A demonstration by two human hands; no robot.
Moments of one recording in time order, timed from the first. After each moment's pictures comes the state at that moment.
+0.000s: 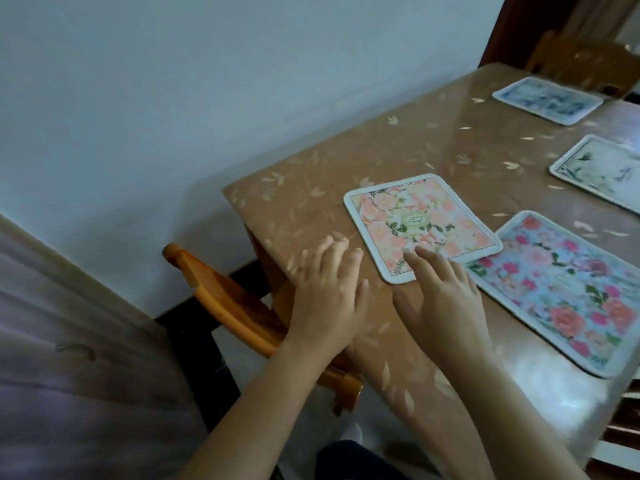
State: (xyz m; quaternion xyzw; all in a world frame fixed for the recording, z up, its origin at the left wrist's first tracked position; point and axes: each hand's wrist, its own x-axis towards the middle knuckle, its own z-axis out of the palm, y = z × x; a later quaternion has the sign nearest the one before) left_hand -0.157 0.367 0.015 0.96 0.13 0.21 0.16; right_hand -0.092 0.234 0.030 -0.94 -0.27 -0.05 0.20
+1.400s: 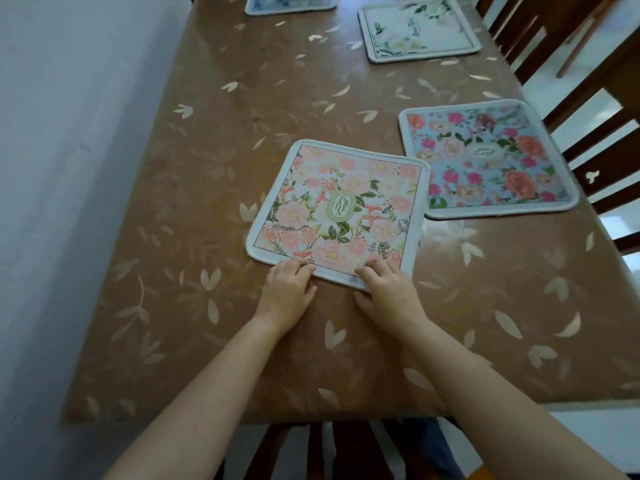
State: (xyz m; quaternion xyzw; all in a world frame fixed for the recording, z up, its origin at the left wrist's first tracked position) left_hand 0.121 0.546 -0.147 0.94 -0.31 -0.06 0.15; right_hand 0.041 0.374 -0.136 -0.98 0.07 0.04 0.19
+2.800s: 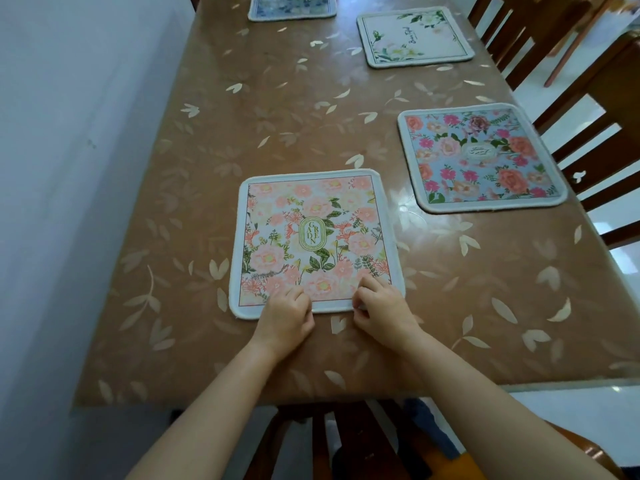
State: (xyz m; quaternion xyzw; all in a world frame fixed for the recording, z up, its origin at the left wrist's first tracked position) left_hand 0.078 0.580 -0.144 0.91 -0.36 -0.05 0.19; right_hand 0.014 0.401 -0.146 -0.97 0.02 0.00 0.23
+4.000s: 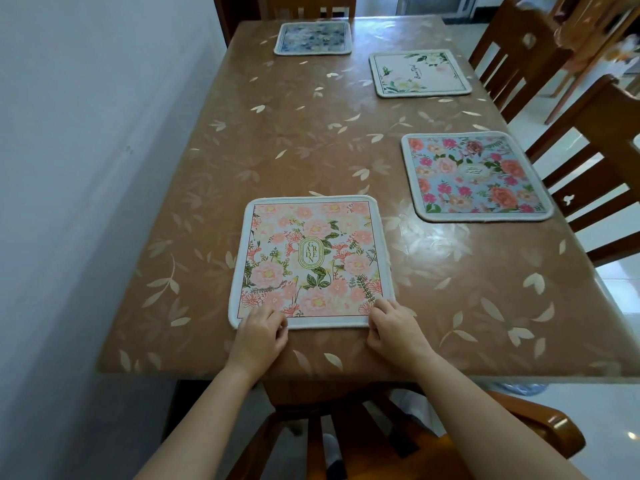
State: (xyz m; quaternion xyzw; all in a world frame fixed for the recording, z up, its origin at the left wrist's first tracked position) left_hand 0.027 0.638 -0.143 0.95 -0.25 -0.04 0.20; right_hand -0.040 0.405 -0.135 -0.98 -0.01 0.00 0.18
